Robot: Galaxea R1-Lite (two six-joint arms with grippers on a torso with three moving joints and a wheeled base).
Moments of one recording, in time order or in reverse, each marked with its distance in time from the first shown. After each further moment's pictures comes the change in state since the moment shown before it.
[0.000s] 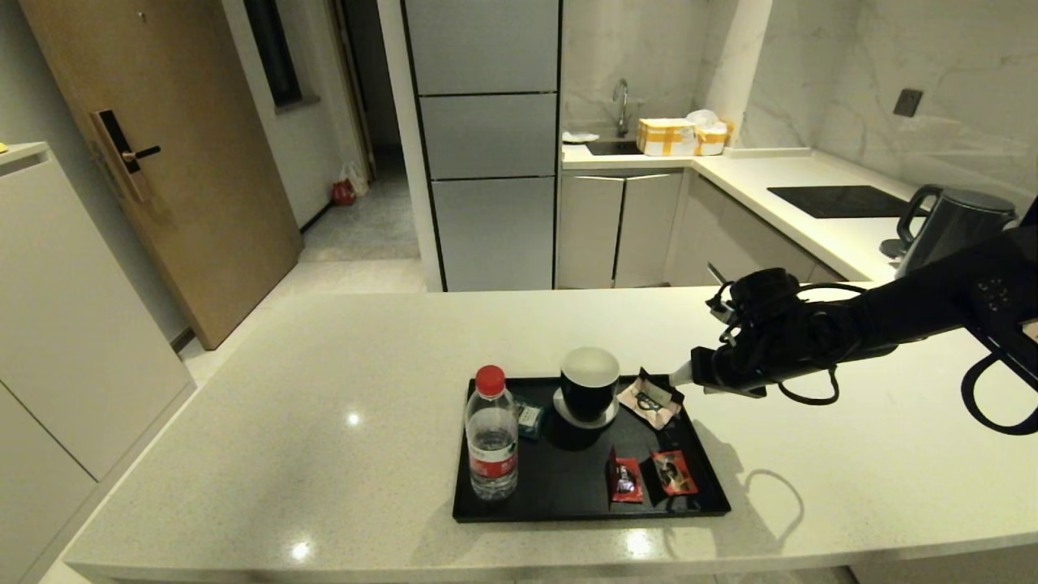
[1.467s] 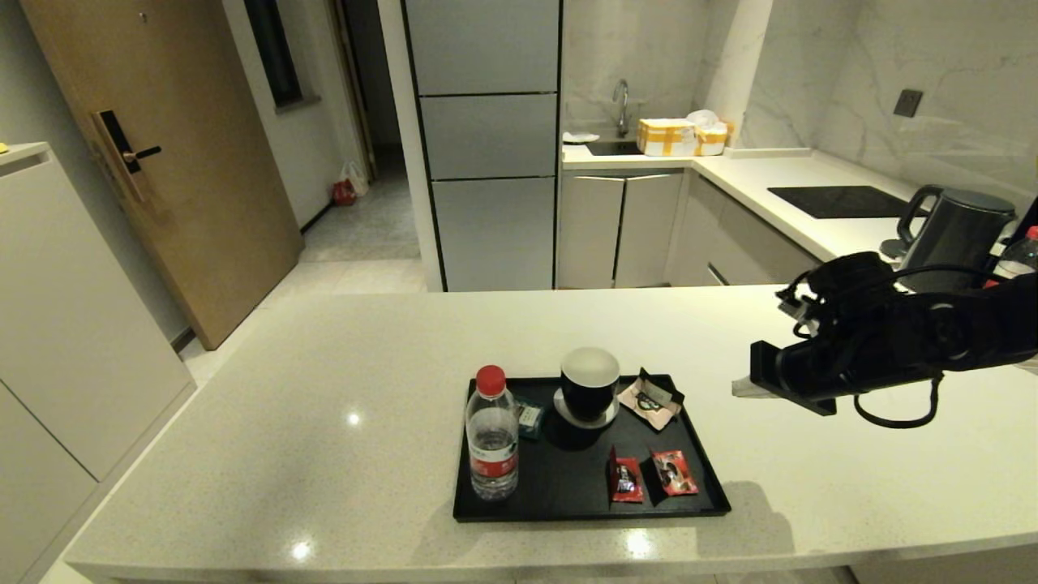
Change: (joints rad) left arm 0.000 0.000 0.000 0.000 0.000 0.000; right arm -0.052 -0.294 0.279 -0.007 0.050 0.140
